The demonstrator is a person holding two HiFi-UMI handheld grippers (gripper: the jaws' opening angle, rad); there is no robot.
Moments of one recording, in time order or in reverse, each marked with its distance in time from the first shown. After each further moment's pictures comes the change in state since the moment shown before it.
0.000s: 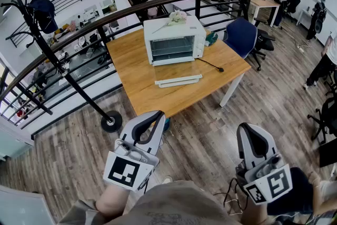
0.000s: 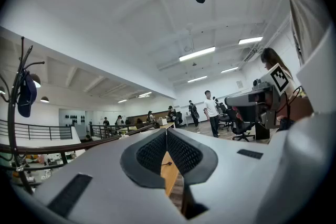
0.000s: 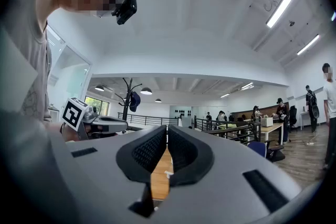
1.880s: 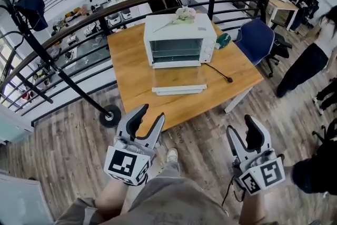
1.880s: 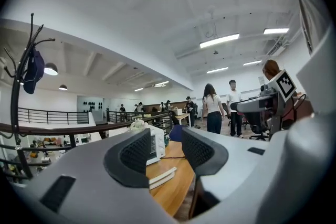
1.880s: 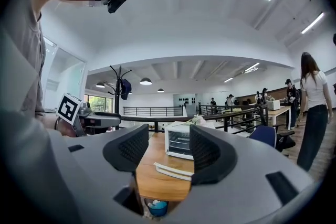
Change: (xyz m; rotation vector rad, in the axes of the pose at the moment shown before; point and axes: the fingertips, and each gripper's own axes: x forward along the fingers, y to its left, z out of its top) left arm 0.115 0.073 -0.077 -0.047 0.105 0.167; right arm 0.118 -0.119 -0.088 0.076 0.134 0.056
